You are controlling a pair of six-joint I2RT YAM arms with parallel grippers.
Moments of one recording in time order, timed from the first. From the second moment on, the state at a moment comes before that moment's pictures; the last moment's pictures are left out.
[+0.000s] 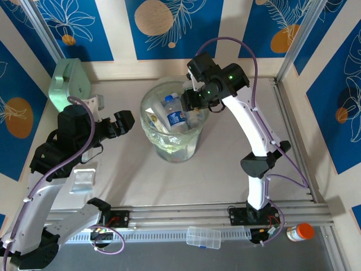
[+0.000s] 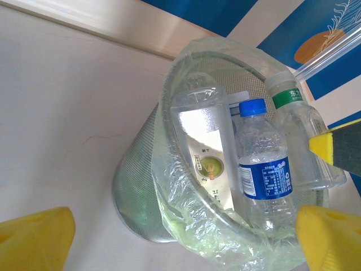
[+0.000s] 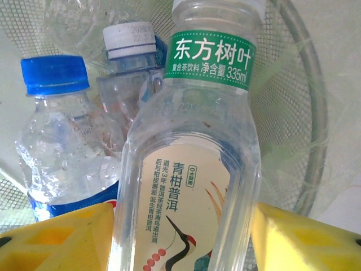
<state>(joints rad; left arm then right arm) -0.44 0.90 1.38 -0.94 0.03 -0.60 0.66 1.92 2.51 -1.64 0.06 0.34</state>
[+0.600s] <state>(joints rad) -0.44 0.90 1.38 -0.96 0.02 -0.59 0.66 1.92 2.45 -1.62 0.06 0.34</state>
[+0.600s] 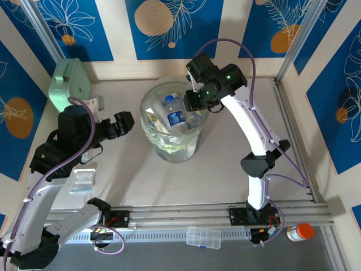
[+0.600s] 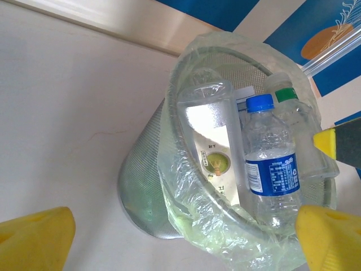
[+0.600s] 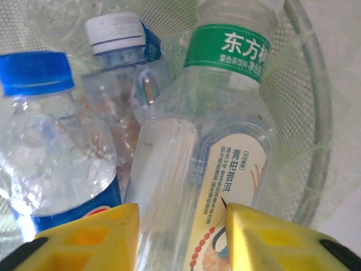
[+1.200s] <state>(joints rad) -0.44 0.89 1.30 -0.99 -0.10 -0.55 0.65 1.88 2.46 -1.57 0.06 0.35</state>
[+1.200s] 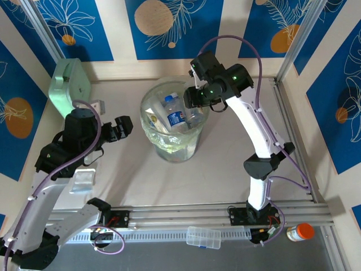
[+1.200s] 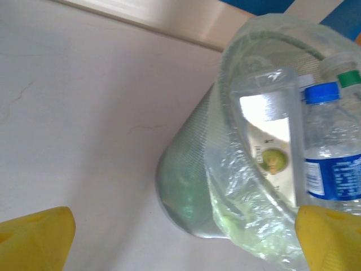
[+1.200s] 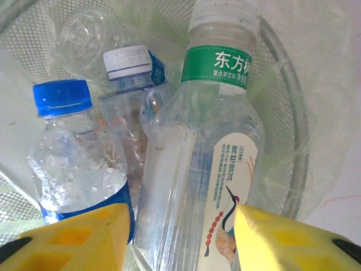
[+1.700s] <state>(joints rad) -0.44 0.72 0.91 -0.47 -0.48 -0.32 0.63 1.22 1.70 -0.93 0.22 0.36</state>
